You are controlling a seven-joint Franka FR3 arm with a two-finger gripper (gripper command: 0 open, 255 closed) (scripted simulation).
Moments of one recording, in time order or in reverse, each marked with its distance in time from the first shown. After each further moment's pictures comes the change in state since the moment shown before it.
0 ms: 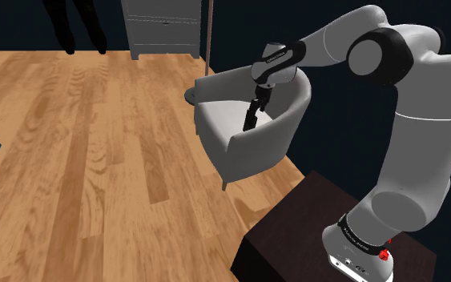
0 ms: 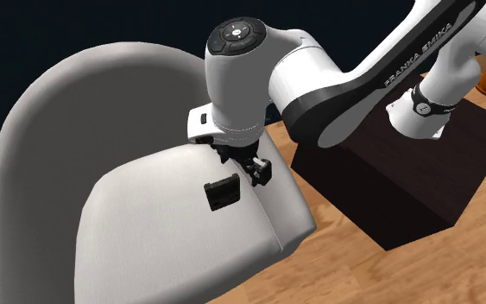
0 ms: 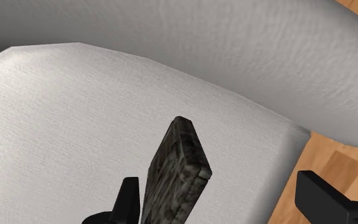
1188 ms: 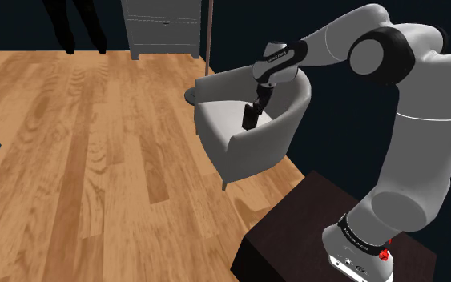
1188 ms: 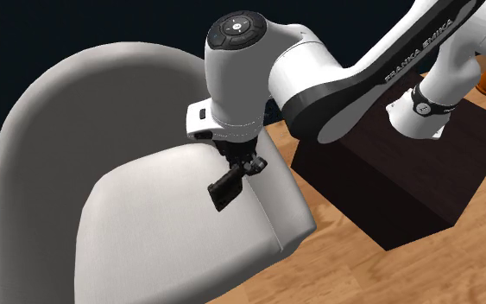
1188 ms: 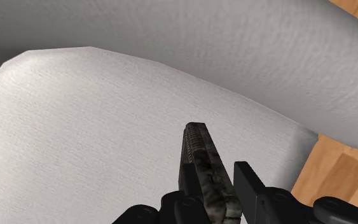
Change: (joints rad) arm 0.003 -0.010 -0.013 -0.003 -0.022 -0.001 0.004
